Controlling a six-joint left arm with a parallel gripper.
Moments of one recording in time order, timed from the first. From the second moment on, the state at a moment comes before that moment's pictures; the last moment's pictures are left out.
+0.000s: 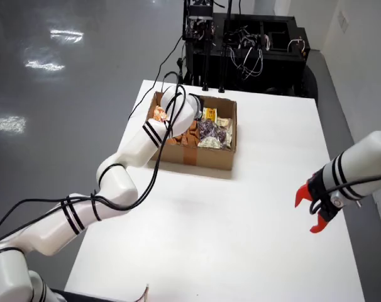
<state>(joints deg) -43.4 83.5 -19.0 25.2 68.5 -32.0</state>
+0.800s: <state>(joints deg) -55.5 83.3 -24.0 22.6 79.0 -21.7</state>
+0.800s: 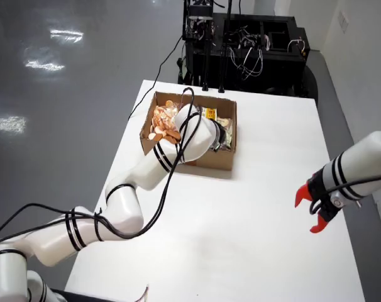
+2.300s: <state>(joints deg) -66.0 48.3 30.8 6.9 78.9 -14.5</state>
